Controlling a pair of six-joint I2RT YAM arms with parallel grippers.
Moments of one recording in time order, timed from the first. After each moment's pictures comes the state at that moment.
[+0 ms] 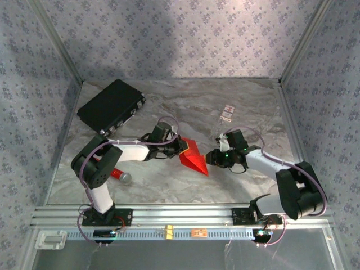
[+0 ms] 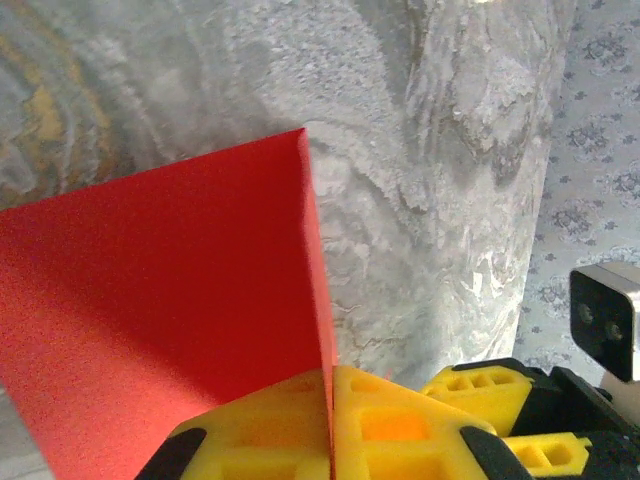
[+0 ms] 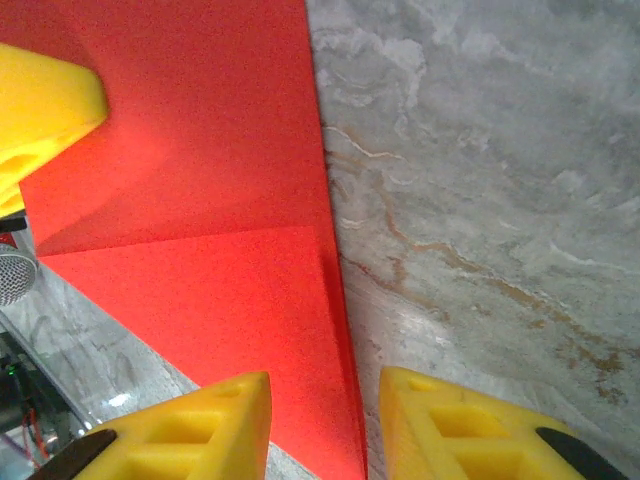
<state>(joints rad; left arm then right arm) -0.71 1.77 0.84 0.25 0.43 -1.11 0.38 1.34 0.56 -0.25 -0.54 0.49</state>
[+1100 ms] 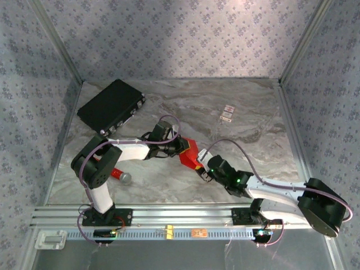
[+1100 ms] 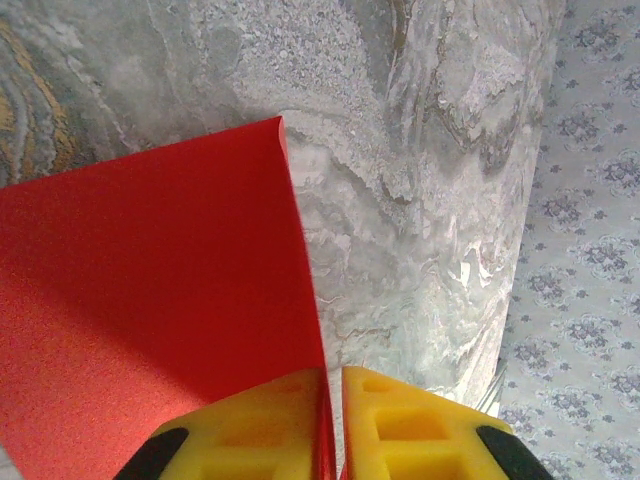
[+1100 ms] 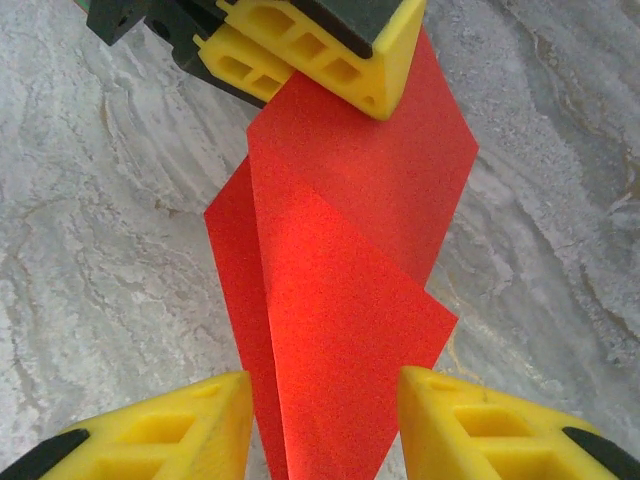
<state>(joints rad) -0.71 1.77 0.85 0.23 0.46 -1.12 0.95 1.10 0.32 0.11 0.25 0.01</state>
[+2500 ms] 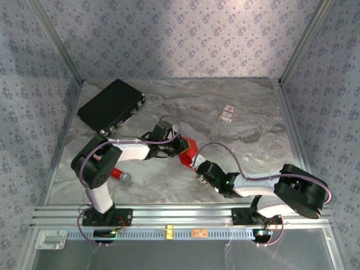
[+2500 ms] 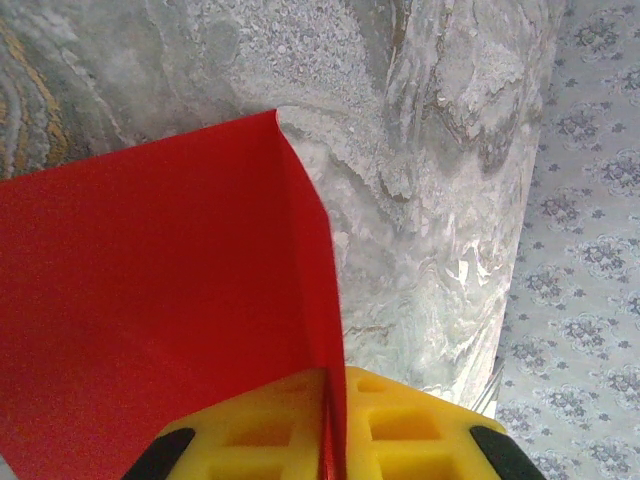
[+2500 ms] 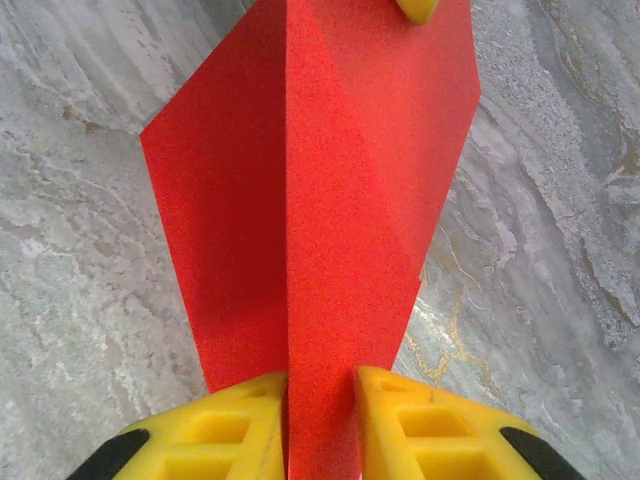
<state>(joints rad) -0.71 1.77 0.86 0.23 0.46 -1.13 1.04 1.33 0.34 0.20 0.45 -0.02</state>
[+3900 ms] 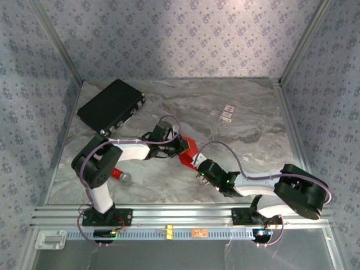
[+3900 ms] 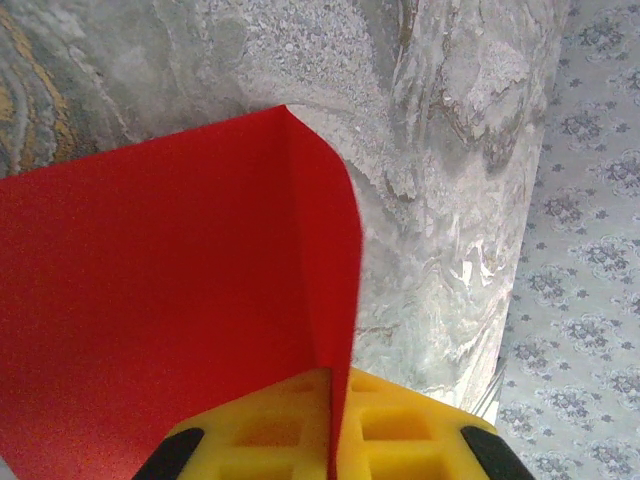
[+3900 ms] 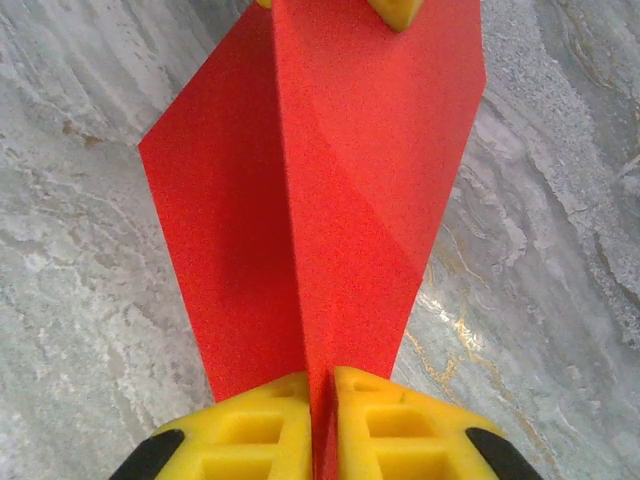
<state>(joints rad) -0.71 1.78 0.86 0.23 0.46 -1.13 1.01 1.33 0.34 0.21 0.40 0.01</state>
